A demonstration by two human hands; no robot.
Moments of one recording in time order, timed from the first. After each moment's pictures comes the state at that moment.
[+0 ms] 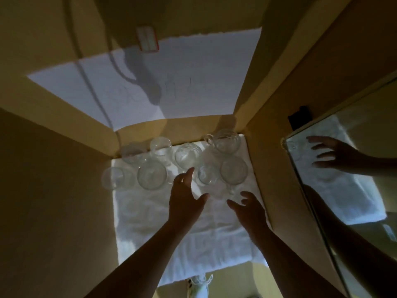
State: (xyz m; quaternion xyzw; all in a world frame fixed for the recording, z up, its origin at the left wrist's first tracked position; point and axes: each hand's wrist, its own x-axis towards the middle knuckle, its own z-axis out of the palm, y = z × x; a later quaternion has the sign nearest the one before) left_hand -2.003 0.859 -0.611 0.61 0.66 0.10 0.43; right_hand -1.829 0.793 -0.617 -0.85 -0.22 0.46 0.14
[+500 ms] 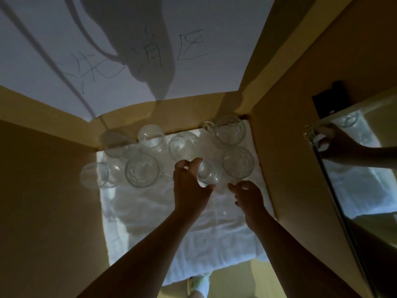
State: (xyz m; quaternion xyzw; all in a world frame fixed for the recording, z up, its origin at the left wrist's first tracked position) left_hand -1.978 0.873 -0.662 0.64 0.66 0.13 0.37; right_hand -1.825 0.817 -0.673 -0.83 -0.08 0.50 0.25
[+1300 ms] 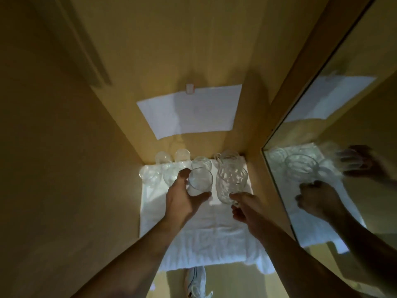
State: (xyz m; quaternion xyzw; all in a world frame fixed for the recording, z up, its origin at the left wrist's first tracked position) left_hand -2.045 0.789 -0.458 0.58 0.63 0.31 0.41; right_hand -1.842 0.759 -0.484 -0.73 -0.14 0.59 0.32
